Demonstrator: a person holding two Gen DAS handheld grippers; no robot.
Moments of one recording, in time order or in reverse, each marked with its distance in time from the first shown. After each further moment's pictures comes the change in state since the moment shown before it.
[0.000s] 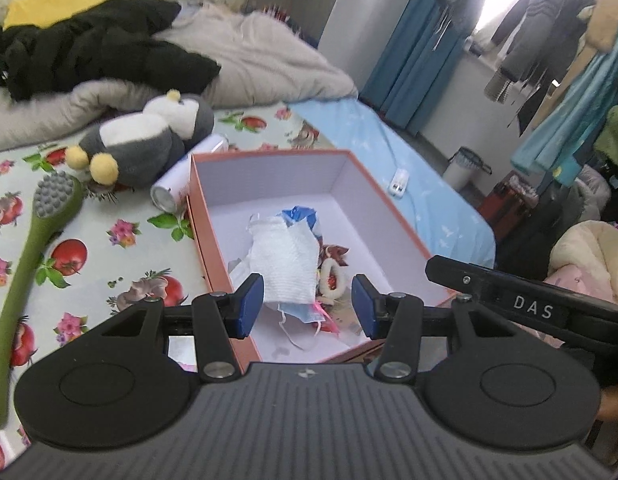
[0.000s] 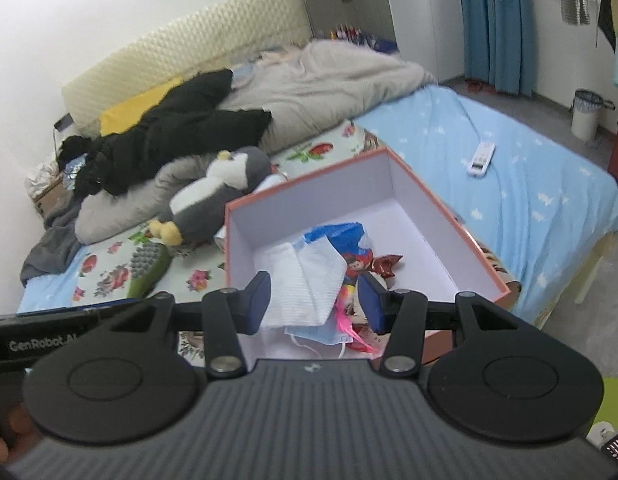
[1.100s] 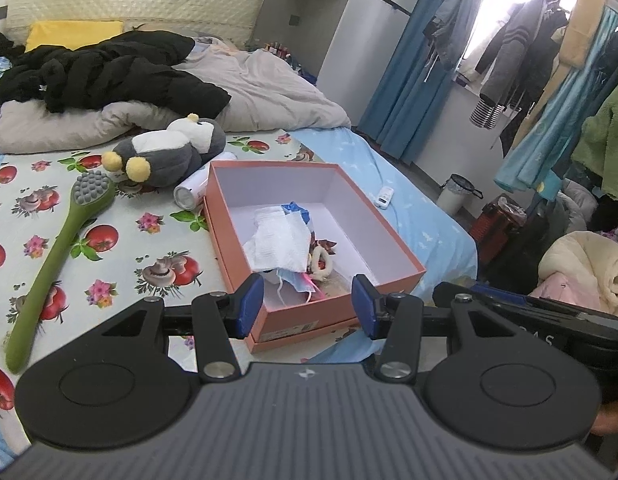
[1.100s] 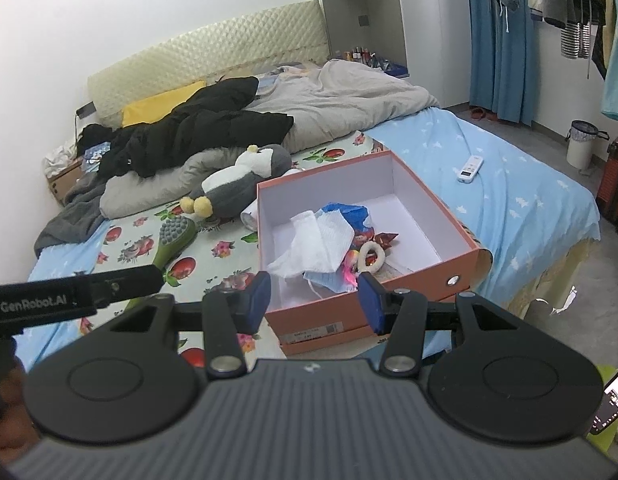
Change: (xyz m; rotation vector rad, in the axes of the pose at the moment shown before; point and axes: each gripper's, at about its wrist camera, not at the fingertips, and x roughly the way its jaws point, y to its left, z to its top) left arm -0.119 -0.014 -0.083 -0.001 -0.109 0.006; right arm -0.098 0.024 -0.070 -0.081 -0.052 -0.004
